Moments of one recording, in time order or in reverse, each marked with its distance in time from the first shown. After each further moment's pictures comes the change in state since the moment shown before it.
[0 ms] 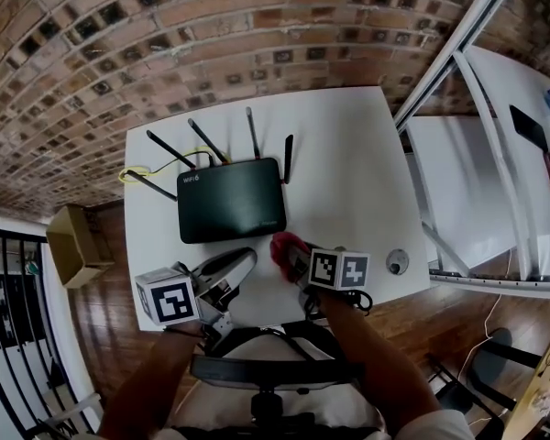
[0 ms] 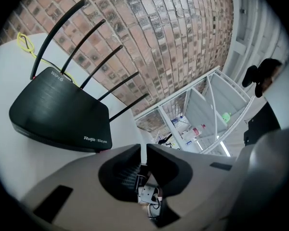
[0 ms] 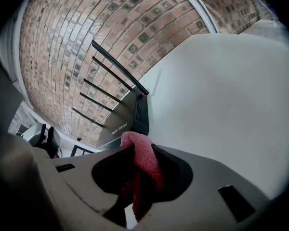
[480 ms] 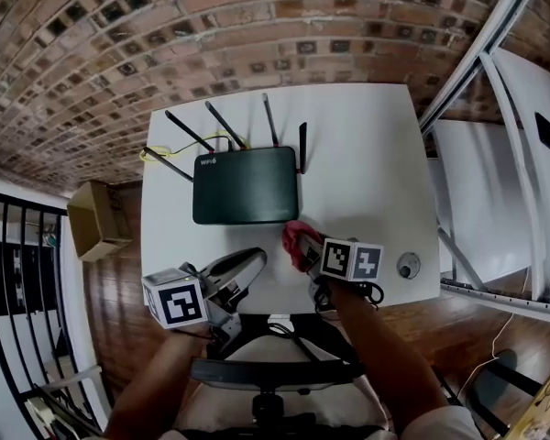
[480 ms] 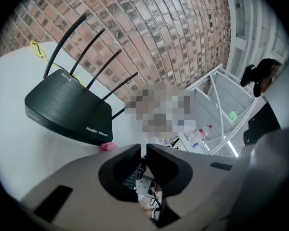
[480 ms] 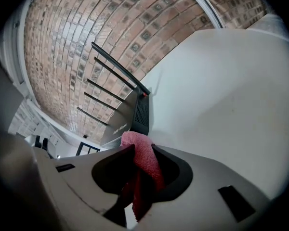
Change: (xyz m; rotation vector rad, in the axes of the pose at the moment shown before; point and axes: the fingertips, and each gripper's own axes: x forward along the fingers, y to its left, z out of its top) left arm 0.004 -0.019 -0.026 -0.001 -0.072 0.079; right arm -0.006 -0.011 0.006 -0.026 0.029 0.069
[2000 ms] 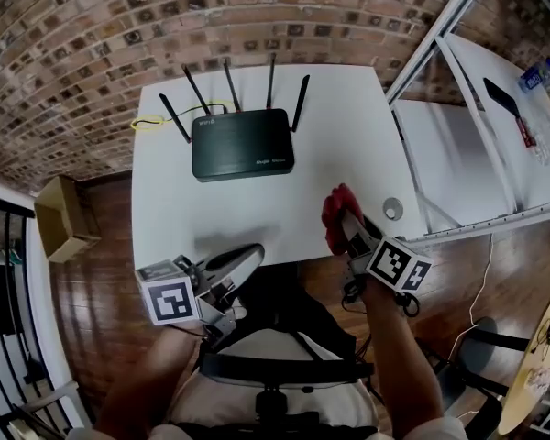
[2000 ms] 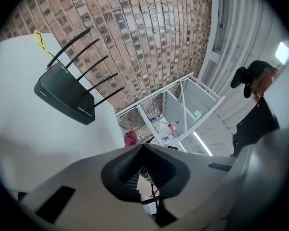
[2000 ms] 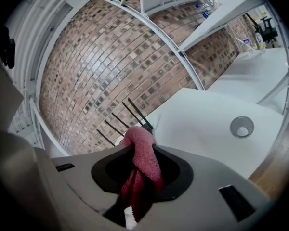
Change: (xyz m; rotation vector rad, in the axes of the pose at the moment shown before) left arm -0.137 -0.047 -0.088 0.039 -0.004 -0.293; right arm -0.170 0.076 -0.046 -0.091 -0.465 -0.109
